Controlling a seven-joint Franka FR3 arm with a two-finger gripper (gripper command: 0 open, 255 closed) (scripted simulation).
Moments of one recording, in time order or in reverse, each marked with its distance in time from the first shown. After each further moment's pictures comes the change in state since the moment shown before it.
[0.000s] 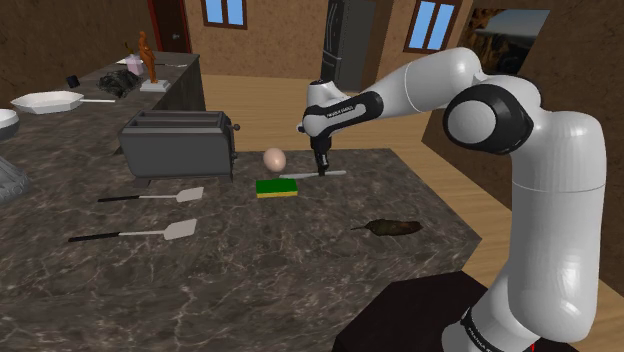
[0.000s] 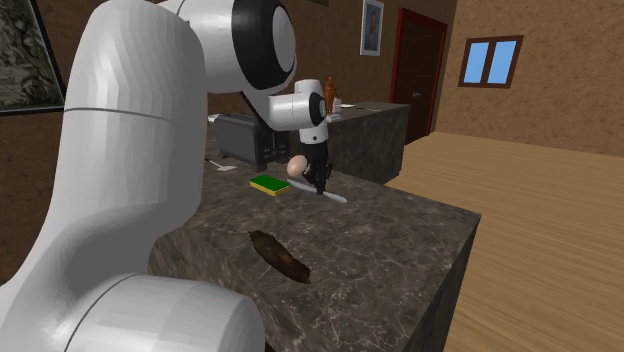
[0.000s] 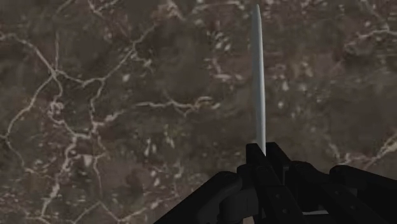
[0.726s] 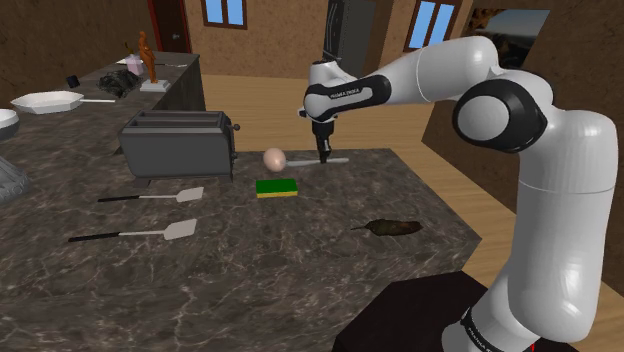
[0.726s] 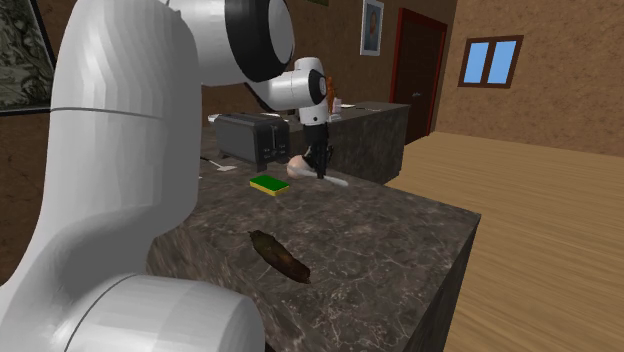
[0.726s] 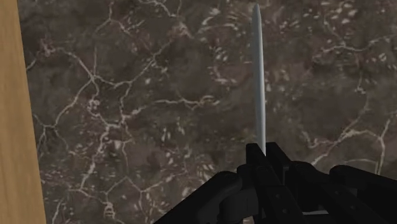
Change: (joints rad) arm 0.001 -0.048 -0.002 0.075 0.000 -0.121 -0.014
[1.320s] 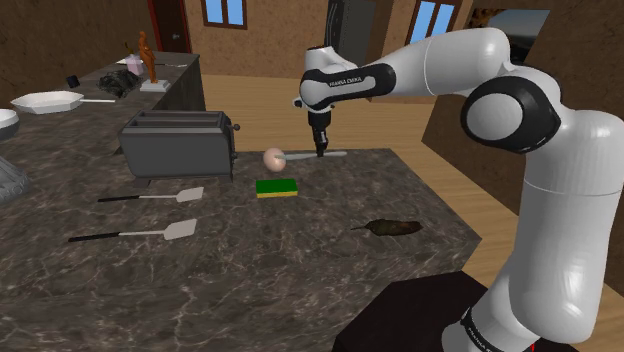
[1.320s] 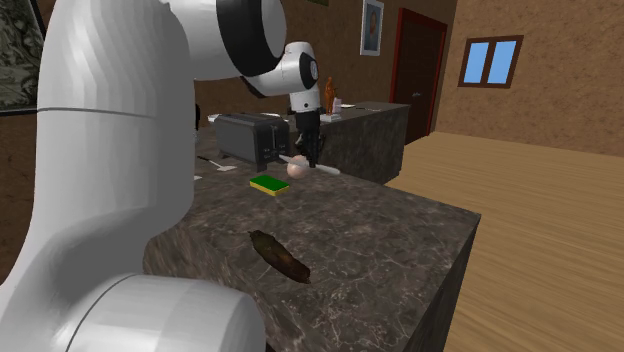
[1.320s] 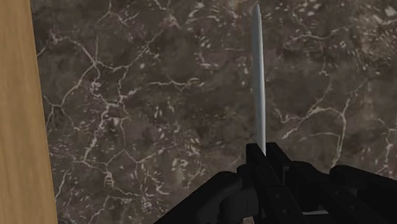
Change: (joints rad) arm 0.031 -0.036 0.012 0.046 -0.005 -0.087 0.034
